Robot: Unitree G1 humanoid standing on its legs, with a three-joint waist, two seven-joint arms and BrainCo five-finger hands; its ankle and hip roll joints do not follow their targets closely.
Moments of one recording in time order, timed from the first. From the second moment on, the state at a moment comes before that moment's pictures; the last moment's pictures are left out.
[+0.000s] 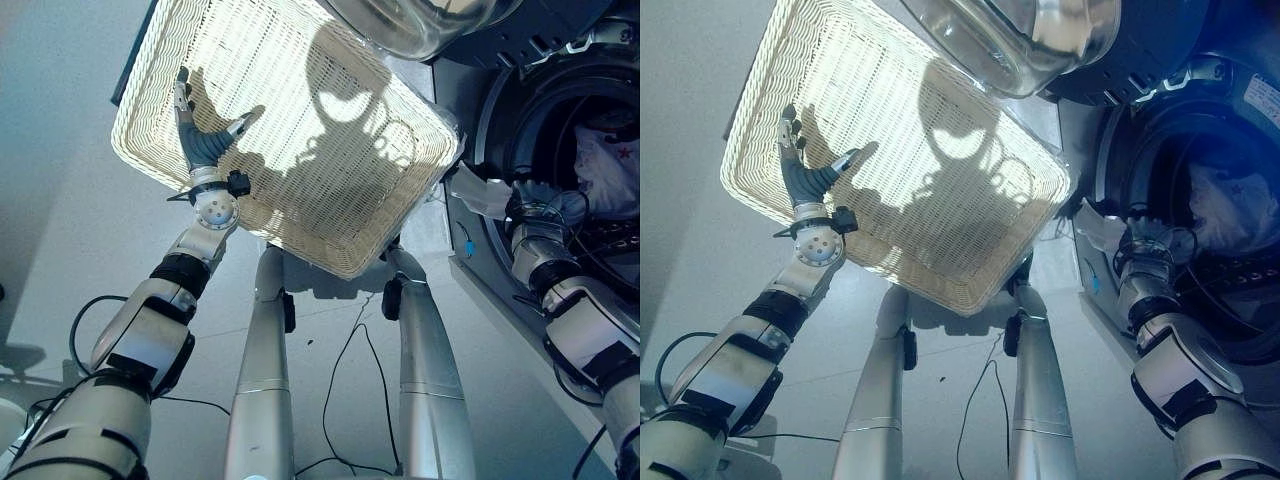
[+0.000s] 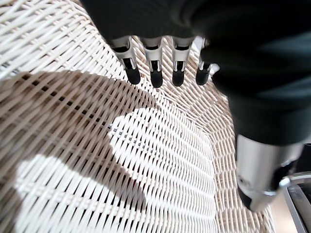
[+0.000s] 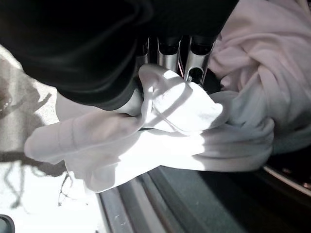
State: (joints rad) left arm -1.00 0.52 -0.45 0.85 -0.33 -0.54 0.72; right arm -1.03 -0.64 0.72 1.24 -0.39 0.30 -0.39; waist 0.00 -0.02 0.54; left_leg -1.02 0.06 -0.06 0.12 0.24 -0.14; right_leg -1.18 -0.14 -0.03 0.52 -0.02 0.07
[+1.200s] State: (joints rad) left arm -0.93 0.74 -0.43 0.77 -0.43 -0.54 0.64; right arm -1.07 -0.90 0.20 1.16 1.19 -0.24 -0.82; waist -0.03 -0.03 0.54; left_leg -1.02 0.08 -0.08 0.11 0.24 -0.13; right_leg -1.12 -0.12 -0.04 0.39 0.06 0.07
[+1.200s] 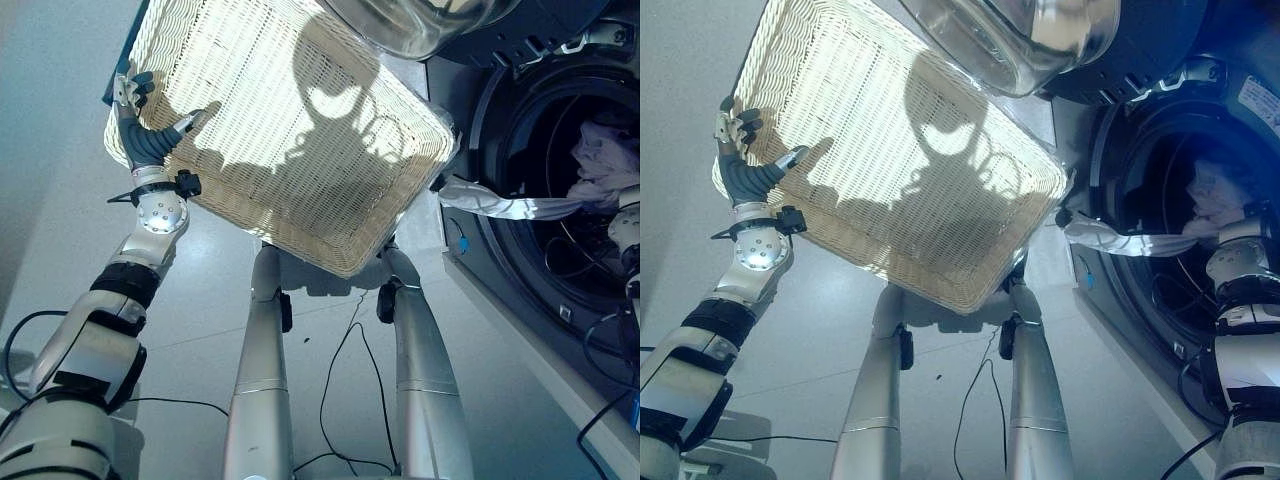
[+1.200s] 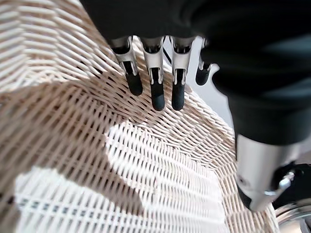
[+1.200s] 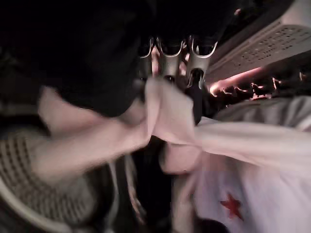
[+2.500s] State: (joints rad) left arm -0.91 0.66 -0.45 0.76 -0.44 -0.54 0.63; right arm -0.89 -0.80 0.35 0.92 0.28 -0.07 -0.78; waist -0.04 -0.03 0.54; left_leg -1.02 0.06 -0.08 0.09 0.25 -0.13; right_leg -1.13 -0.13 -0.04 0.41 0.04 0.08
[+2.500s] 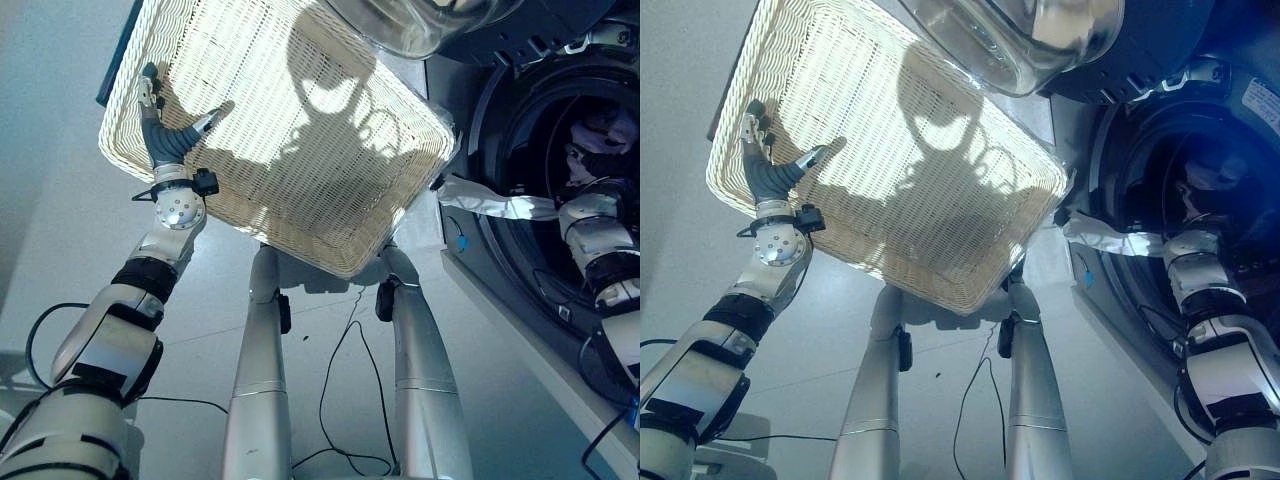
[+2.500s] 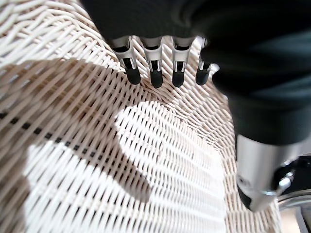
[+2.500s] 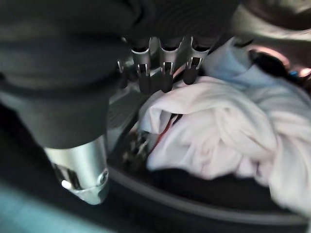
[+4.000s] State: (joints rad) left arm 0.03 0.30 -0.24 1.22 -0.21 -0.37 0.11; right arm -0.04 -0.32 0.24 1.27 0.18 -0.09 -0.05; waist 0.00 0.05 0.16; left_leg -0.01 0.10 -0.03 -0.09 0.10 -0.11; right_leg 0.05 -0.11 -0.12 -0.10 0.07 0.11
